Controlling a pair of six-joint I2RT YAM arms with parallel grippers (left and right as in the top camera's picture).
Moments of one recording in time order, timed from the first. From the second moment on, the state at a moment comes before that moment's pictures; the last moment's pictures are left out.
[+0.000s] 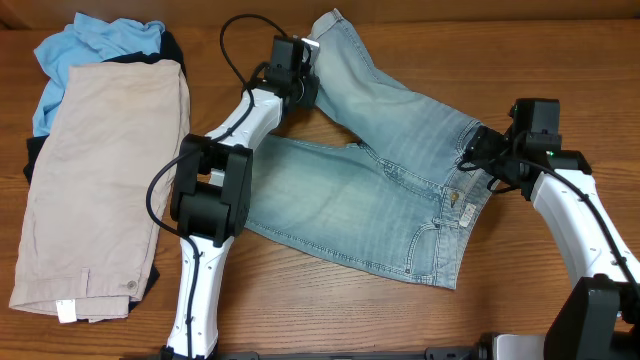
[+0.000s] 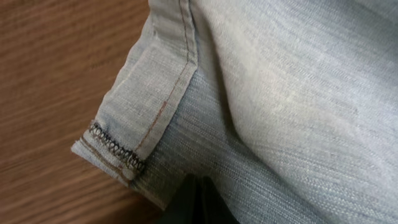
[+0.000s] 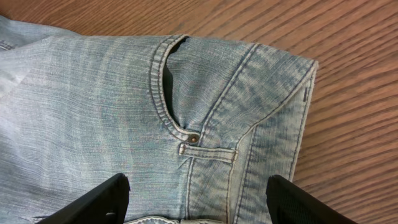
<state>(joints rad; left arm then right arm) -0.30 2.48 1.92 -0.30 0.01 0.03 -0.09 1.54 1.03 -0.54 -0.04 0.41</state>
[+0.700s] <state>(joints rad) -0.18 2.46 2.11 -1.21 -0.10 -0.11 -0.09 1.54 1.03 -0.75 -0.04 0.41</state>
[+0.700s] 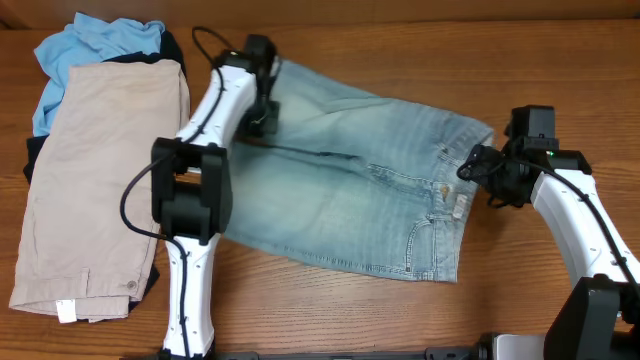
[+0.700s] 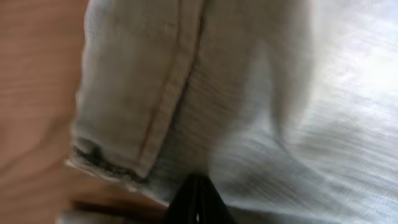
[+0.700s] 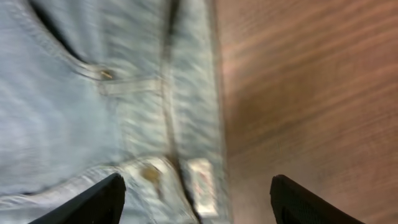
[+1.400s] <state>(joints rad) -0.11 2.28 2.73 -1.68 0.01 -0.10 -0.09 1.09 1.38 -1.30 -0.19 0.49</state>
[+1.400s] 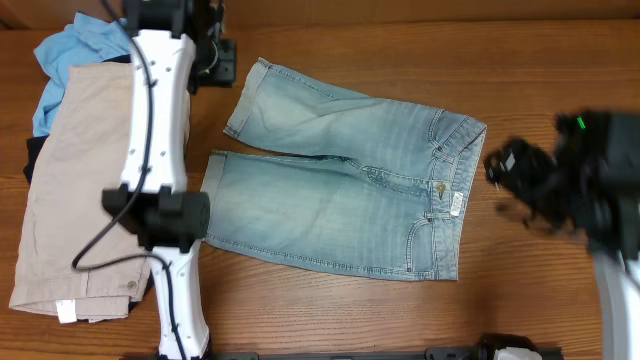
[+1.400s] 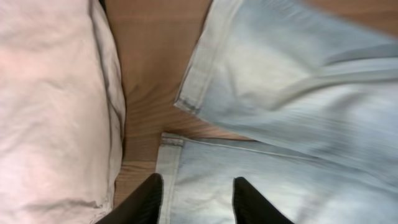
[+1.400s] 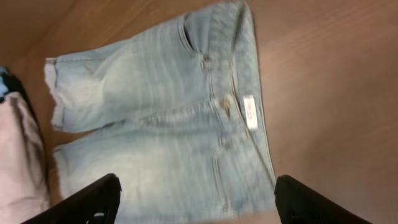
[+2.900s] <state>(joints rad) -0.09 1.70 1.08 -1.08 0.01 -0.97 -0.08 1.20 0.85 -1.09 -0.22 0.81</state>
